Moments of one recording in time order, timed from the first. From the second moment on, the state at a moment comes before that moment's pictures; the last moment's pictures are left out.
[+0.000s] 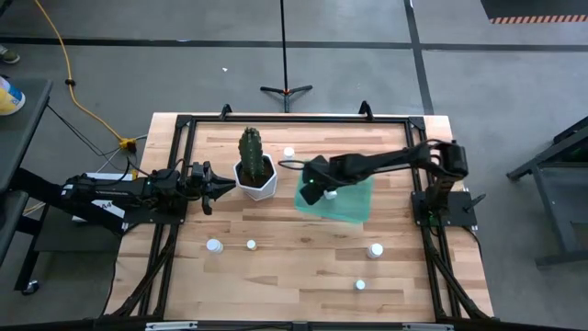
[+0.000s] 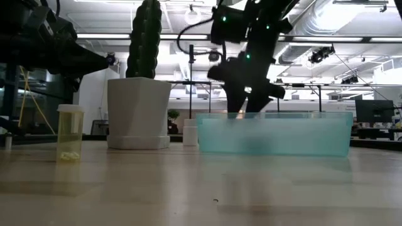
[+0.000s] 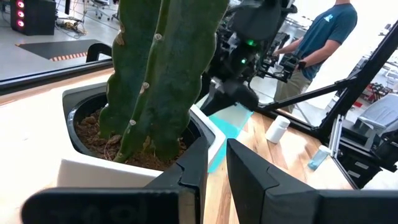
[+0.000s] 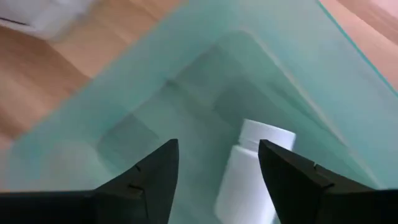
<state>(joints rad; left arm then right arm) -0.01 0.11 0.01 0.05 -0.20 -0.38 -0.09 1.82 1.25 -0.67 0.21 0.81</state>
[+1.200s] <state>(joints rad) -0.01 0.11 0.01 0.04 -0.20 -0.37 -0.16 1.83 1.06 -0.58 0.18 0.84</state>
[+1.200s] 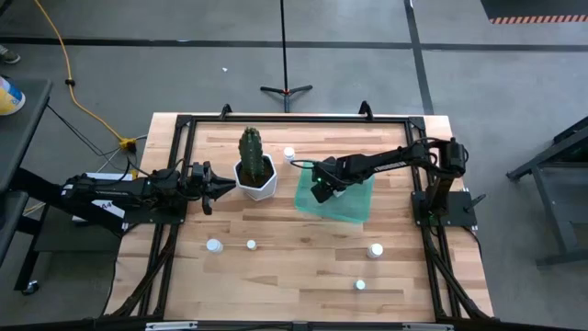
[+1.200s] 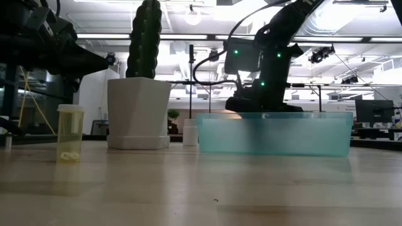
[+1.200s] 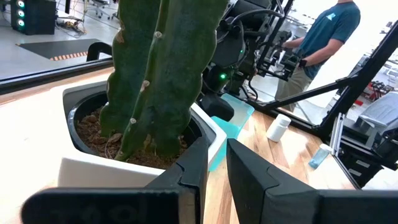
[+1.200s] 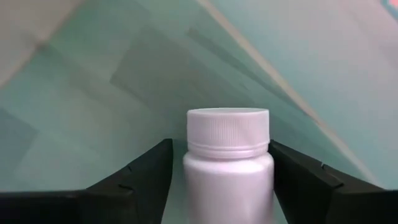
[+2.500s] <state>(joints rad) -0.01 0.11 0.01 0.04 -0.19 -0.37 -0.02 1.70 0.77 0.34 0.46 0.55</state>
